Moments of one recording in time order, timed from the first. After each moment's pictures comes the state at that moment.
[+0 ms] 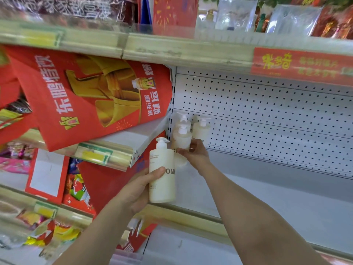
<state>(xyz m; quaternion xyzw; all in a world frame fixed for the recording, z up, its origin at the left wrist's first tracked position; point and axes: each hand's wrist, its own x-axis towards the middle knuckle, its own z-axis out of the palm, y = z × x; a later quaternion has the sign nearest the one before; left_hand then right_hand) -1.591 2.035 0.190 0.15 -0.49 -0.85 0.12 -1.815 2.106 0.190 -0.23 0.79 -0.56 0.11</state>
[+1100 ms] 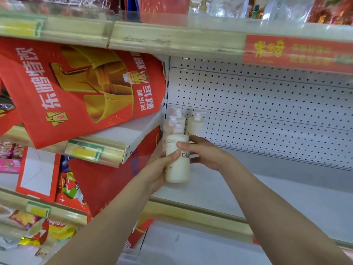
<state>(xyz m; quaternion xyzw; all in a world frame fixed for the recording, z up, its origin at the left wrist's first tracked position) -1.651 2.056 0.206 0.13 -0.51 -0.84 0.13 -1.787 2.170 0.251 -0.33 0.70 -0.53 0.35</state>
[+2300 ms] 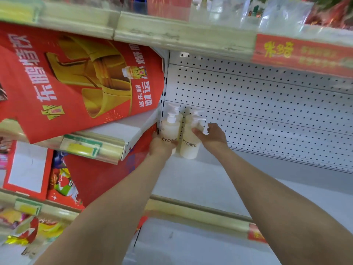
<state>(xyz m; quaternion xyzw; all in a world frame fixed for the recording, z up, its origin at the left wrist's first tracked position) -1.730 2.024 0.202 0.33 -0.68 -0.59 0.28 -1.831 2.159 0.252 -0.19 0.90 -0.40 0.02</state>
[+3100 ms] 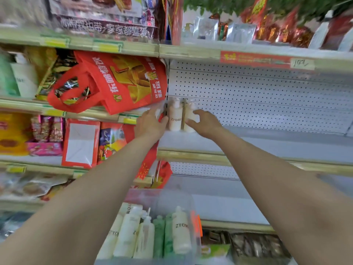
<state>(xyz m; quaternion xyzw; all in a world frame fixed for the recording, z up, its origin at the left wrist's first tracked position) -1.470 2.055 0.270 0.23 -0.87 -0.29 0.32 -1.566 2.231 0.301 -0.29 0.92 -0.27 -0.05</state>
